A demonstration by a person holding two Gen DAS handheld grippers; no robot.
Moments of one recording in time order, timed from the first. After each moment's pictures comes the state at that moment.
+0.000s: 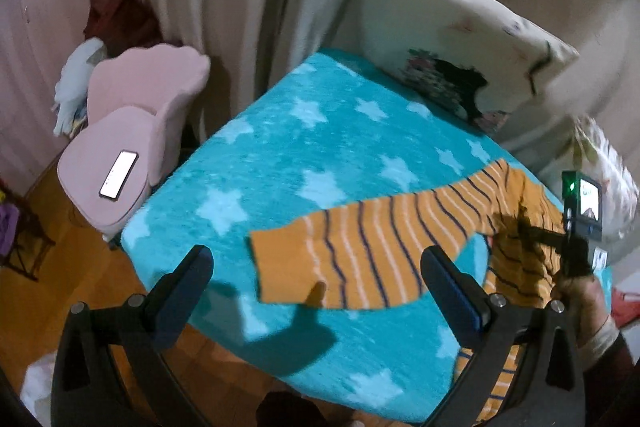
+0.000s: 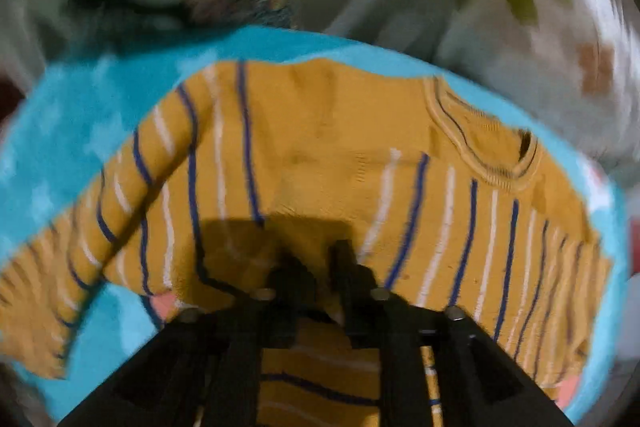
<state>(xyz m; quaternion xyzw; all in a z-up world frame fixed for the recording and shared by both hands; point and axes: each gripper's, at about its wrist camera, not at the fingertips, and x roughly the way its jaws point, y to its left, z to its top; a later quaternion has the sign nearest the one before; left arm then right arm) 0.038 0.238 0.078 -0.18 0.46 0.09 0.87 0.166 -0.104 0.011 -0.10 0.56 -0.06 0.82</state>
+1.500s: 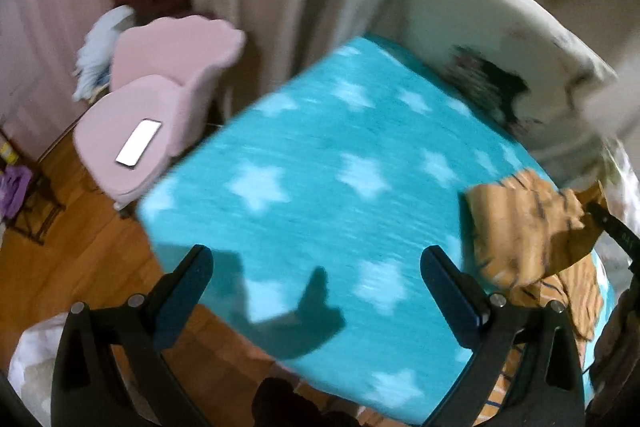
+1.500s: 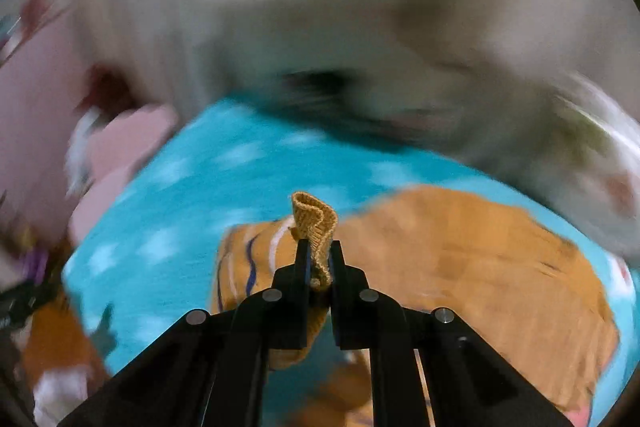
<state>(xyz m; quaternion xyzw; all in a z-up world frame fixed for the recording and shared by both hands) 0.034 0.242 0.064 -0.20 0.48 0.13 0.85 0.102 -0.081 0.131 -0.04 0.44 0.08 0.90</state>
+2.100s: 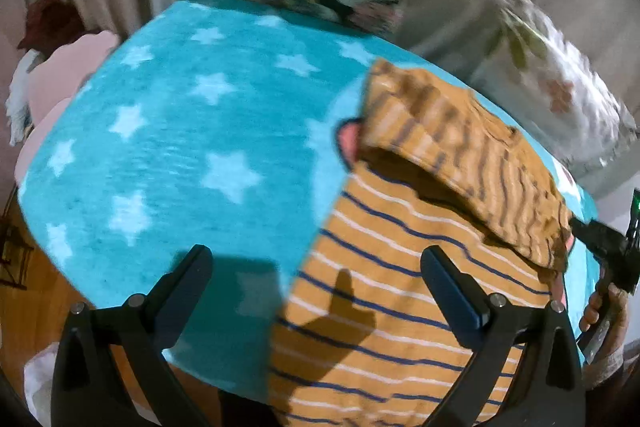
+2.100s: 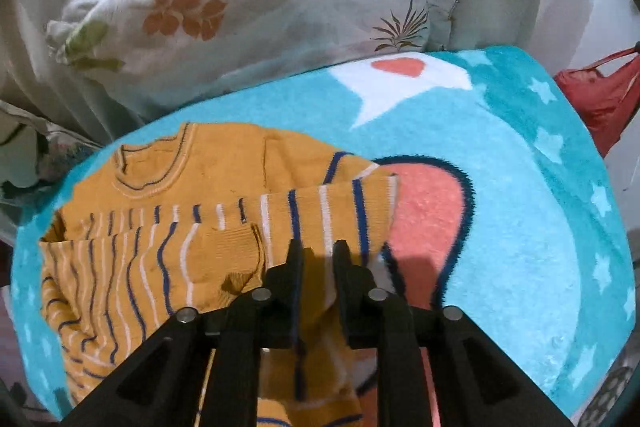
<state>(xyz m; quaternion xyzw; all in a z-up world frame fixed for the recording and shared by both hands) 0.064 -0.001 0.039 -0.13 0.53 0.01 0.84 0.048 -0.438 0.084 0.17 0.49 -0.15 0.84</state>
